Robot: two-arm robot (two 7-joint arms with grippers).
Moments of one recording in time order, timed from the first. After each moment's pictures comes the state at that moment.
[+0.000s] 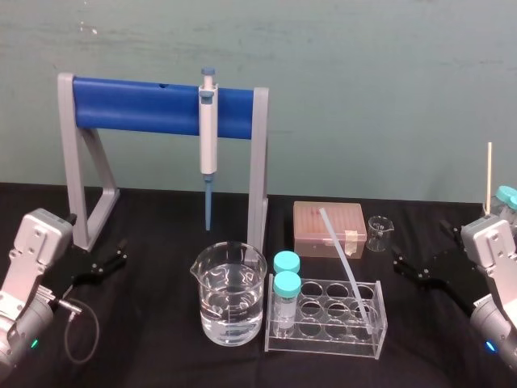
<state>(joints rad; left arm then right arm) -0.20 0.60 0.45 -1.41 -0.25 -0.12 0.03 0.20 0.60 -0.45 -1.41 0.25 -0.12 -0.03</state>
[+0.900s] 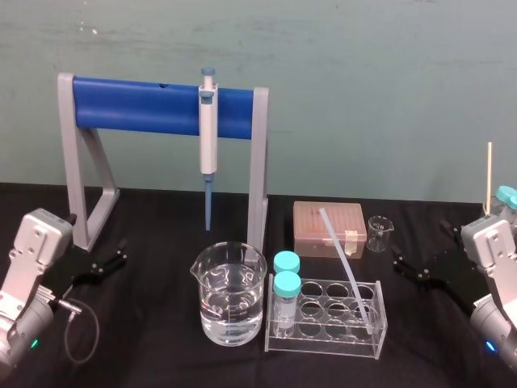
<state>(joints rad) -0.20 0.60 0.45 -1.41 -0.25 -0.12 0.03 0.20 0.60 -0.45 -1.41 0.25 -0.12 -0.03</state>
